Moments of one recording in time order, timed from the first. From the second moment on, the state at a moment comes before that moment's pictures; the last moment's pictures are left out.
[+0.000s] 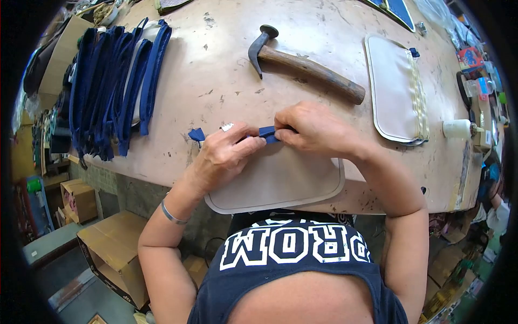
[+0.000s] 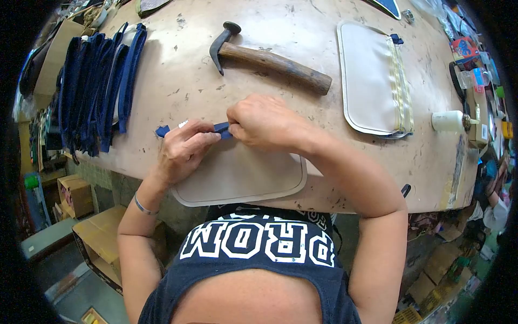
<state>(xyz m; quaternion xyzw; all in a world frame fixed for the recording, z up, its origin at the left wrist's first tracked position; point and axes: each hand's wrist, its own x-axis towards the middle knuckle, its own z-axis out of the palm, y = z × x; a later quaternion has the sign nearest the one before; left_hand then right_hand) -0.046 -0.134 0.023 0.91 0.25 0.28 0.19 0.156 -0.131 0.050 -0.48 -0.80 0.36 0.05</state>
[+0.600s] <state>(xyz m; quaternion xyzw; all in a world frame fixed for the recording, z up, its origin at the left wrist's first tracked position) -0.075 -0.125 0.010 0.84 0.29 0.31 0.34 0.166 -0.126 0.051 -0.48 -0.73 0.48 0.09</state>
